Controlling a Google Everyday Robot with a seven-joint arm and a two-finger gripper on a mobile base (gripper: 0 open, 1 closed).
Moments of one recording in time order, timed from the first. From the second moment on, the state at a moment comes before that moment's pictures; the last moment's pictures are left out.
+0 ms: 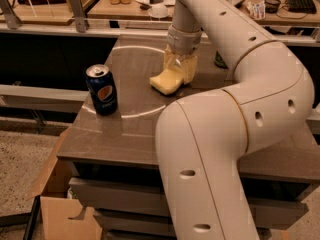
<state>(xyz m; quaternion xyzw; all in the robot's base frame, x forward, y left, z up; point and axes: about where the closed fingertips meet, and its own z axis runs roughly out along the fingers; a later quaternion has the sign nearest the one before) 0.712 -0.068 0.832 -0.93 0.37 0.03 0.06</state>
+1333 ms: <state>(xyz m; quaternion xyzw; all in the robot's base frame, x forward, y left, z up) 0.691 -0.077 0.861 -0.91 0.40 0.05 0.13</state>
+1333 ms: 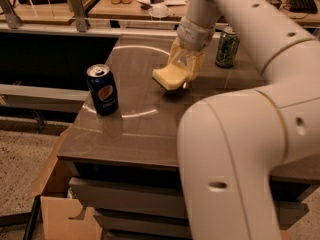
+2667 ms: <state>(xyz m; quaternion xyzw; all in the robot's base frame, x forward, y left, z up) 0.562 -0.153 1.039 -0.71 0.51 0.19 0.45</state>
